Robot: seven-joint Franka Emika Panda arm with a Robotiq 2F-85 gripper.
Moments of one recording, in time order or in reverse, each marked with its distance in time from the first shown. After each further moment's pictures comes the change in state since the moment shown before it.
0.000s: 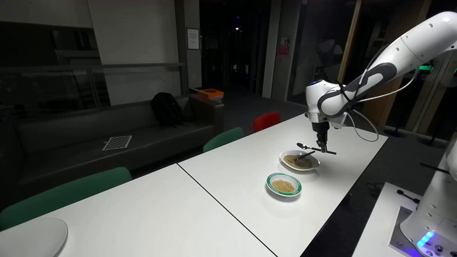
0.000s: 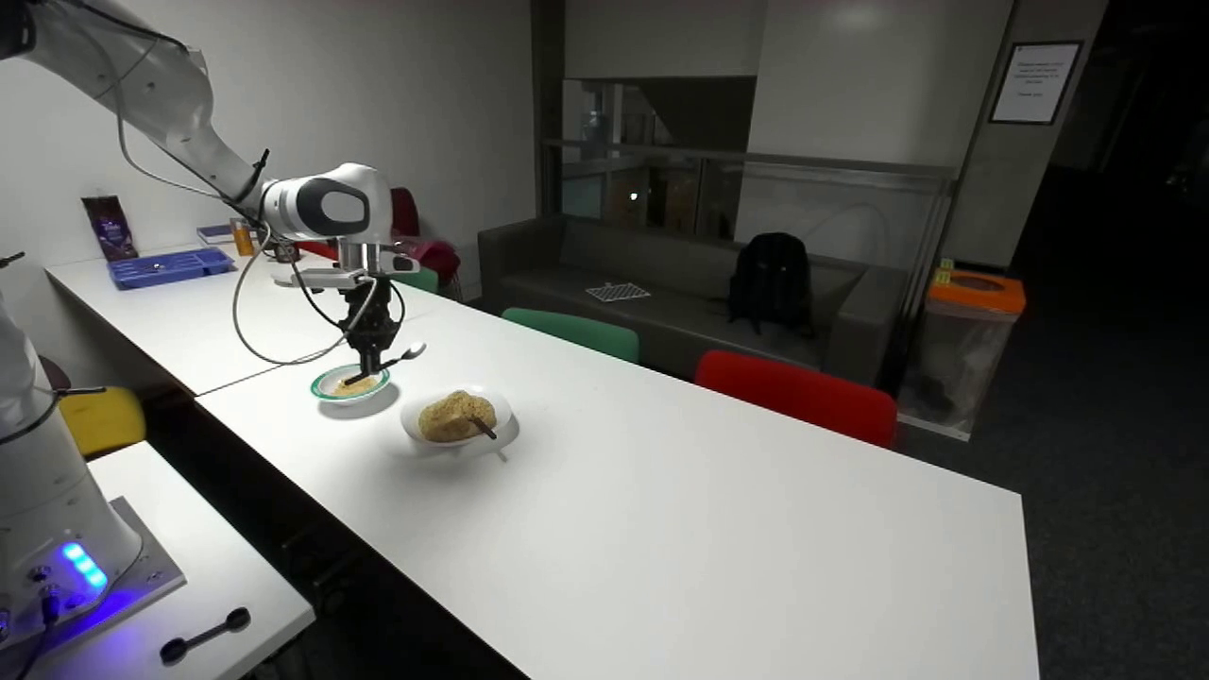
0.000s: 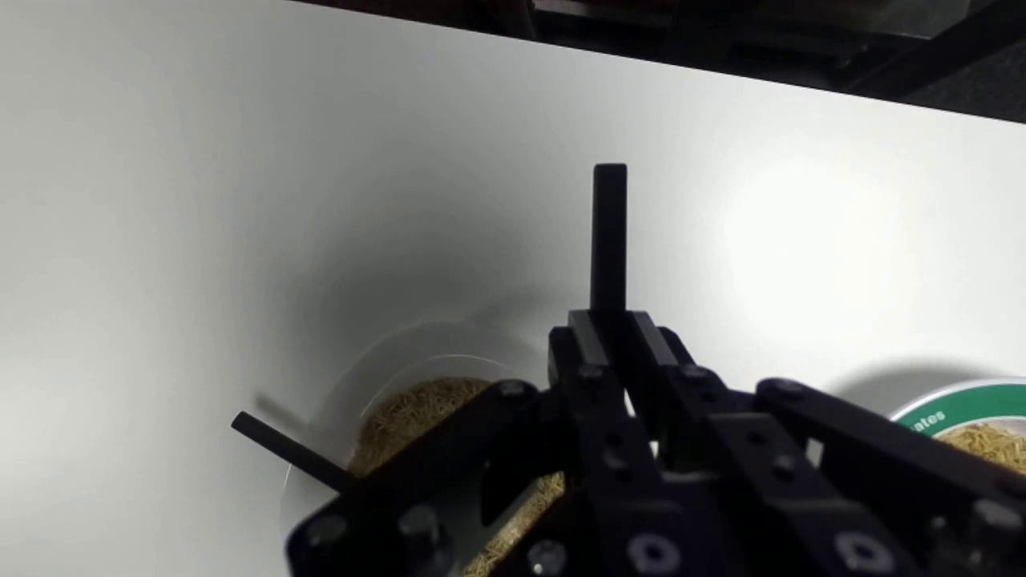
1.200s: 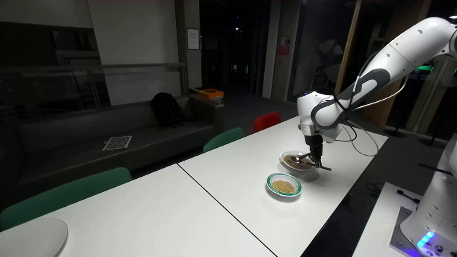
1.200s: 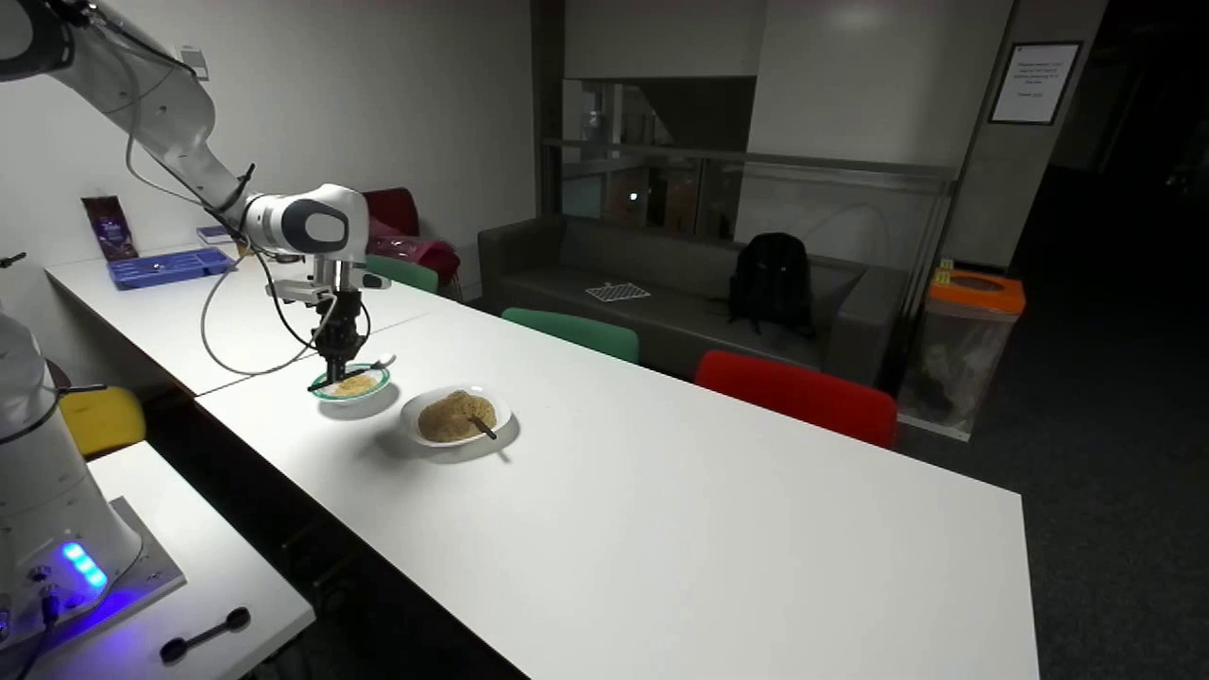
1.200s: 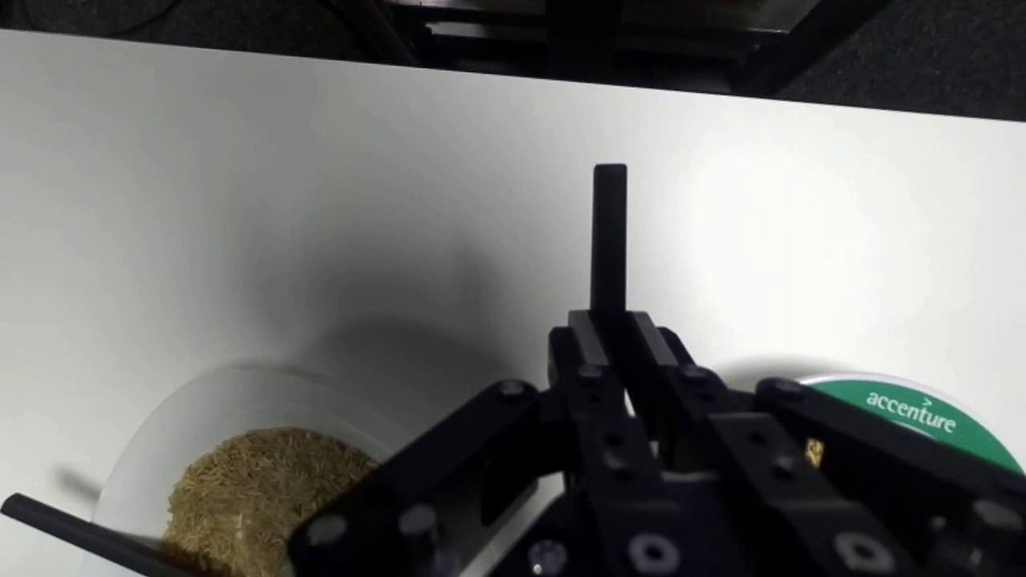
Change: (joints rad) arm 0.082 0.065 0.083 -0.028 0.129 0.031 0.174
